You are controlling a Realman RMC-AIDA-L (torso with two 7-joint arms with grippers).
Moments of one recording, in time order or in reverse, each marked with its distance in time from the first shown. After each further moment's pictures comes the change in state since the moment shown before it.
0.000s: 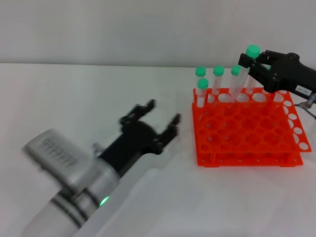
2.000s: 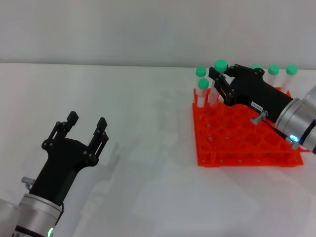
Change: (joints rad) left arm 0.248 0.002 -0.081 -0.011 -0.073 0.243 0.022; right arm 0.064 0.089 -0.671 0.120 0.898 0.219 -0.513
